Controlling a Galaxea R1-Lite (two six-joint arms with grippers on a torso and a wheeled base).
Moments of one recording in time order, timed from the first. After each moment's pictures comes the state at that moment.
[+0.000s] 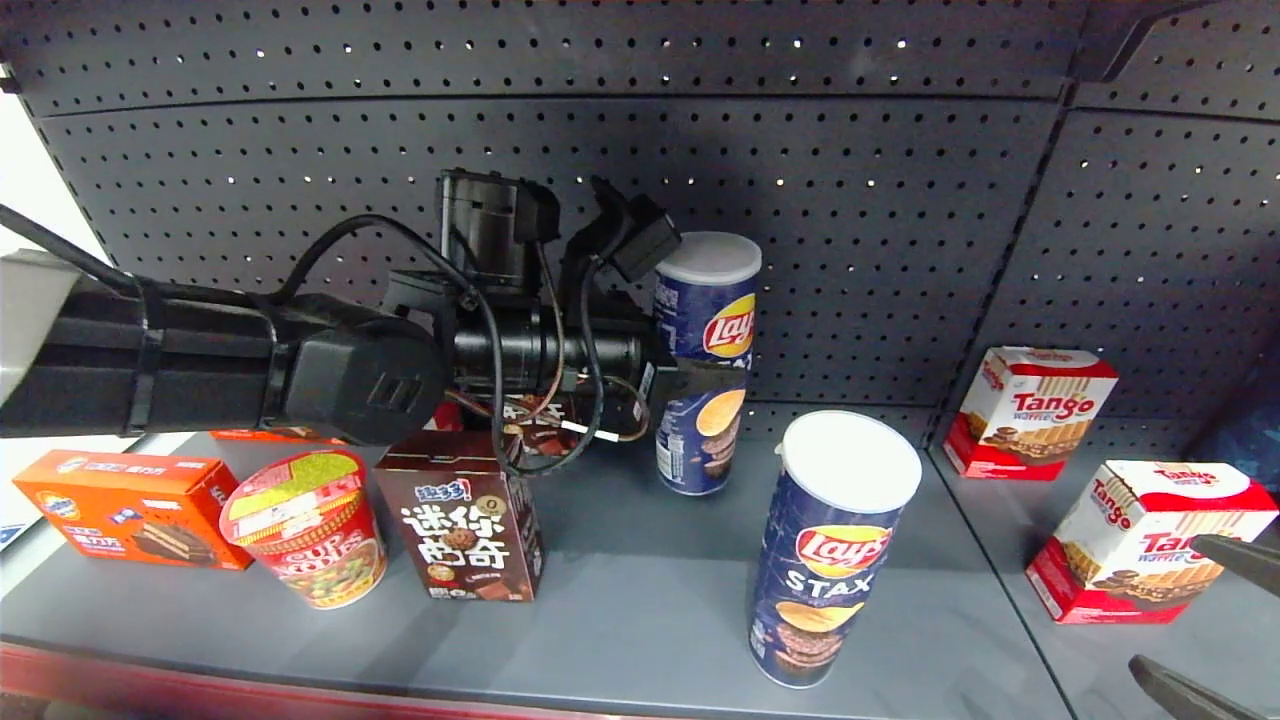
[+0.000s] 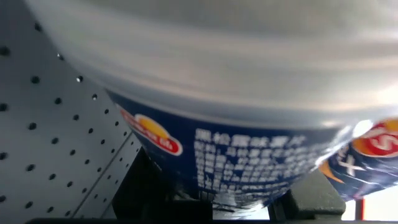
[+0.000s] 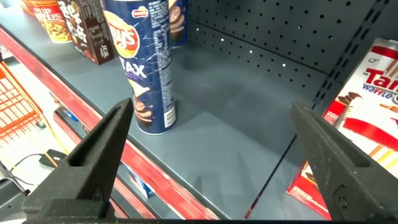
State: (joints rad) left arm -0.52 1.97 -1.43 -0.26 -0.62 0.25; right arm 0.56 0.75 -0.24 -0.49 0.05 -0.09
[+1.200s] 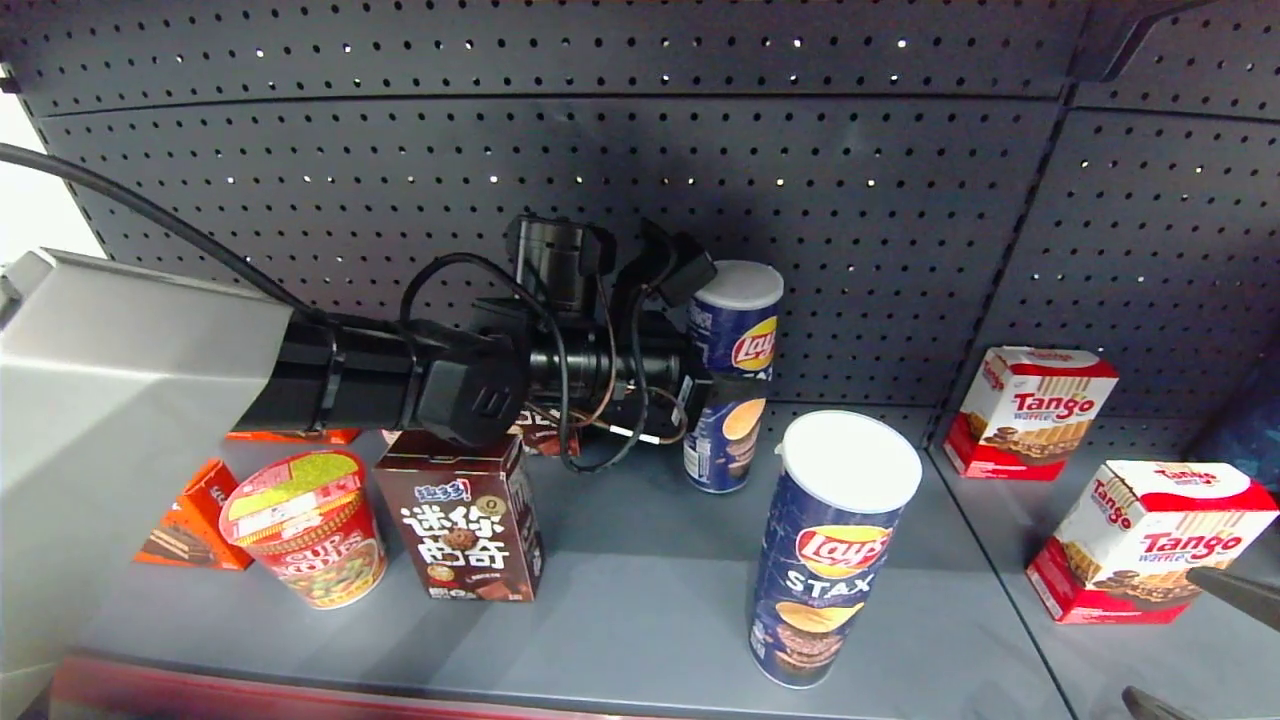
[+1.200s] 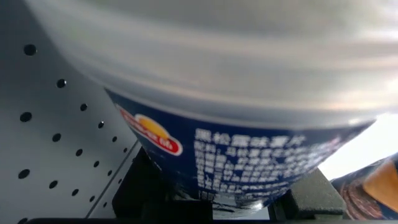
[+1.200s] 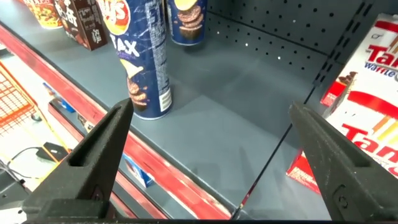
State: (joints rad) left arm -0.53 2.15 -1.57 -0.28 -0.62 0.25; right arm 0.54 0.73 -0.17 -0.49 0.05 -0.10
